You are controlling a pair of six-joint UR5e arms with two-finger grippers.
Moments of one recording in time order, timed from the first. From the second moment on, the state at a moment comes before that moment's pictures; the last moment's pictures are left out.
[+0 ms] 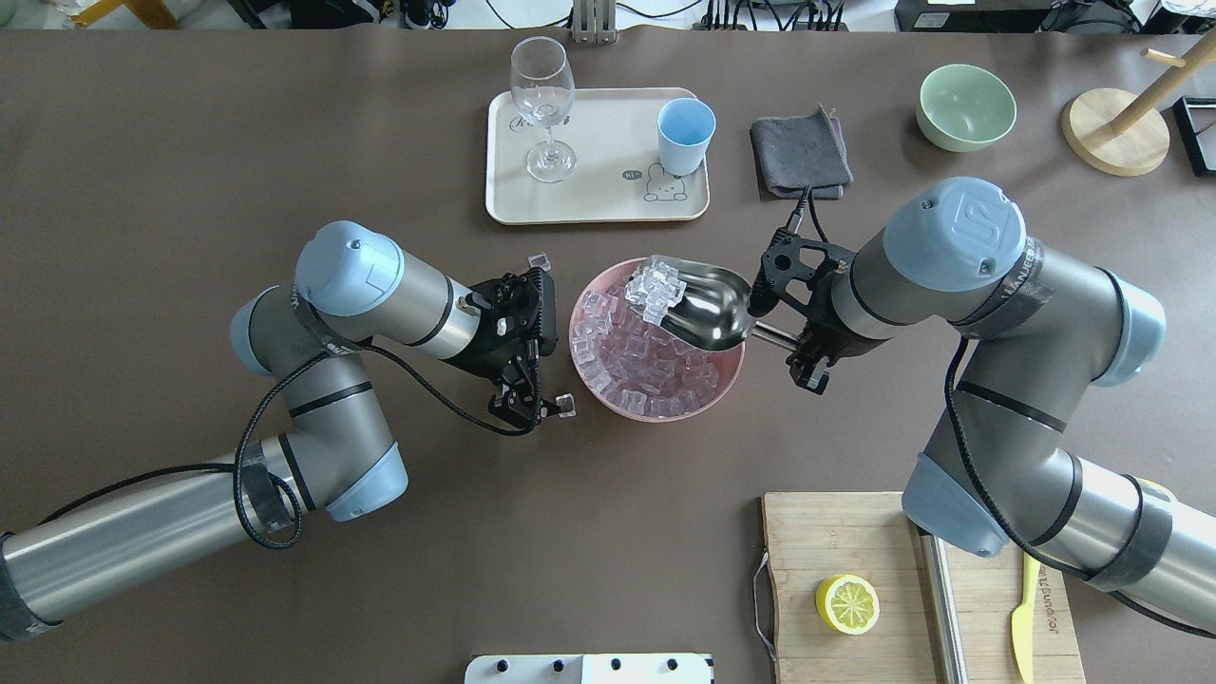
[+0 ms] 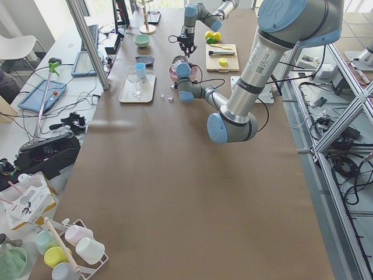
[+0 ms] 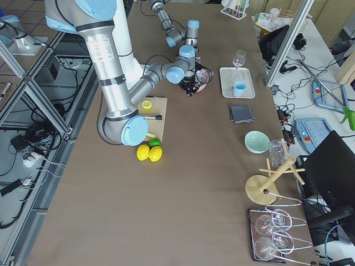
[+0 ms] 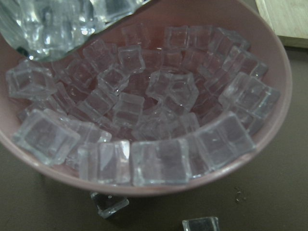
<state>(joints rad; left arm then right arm) -0.55 -2.20 -1.37 -2.44 -2.12 0.08 0.63 -1.22 1.89 -1.47 1.95 -0.03</state>
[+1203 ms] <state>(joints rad) -0.57 -2.19 -1.38 -2.44 -2.13 0.08 0.87 -1.11 1.85 -1.74 2.20 0.11</state>
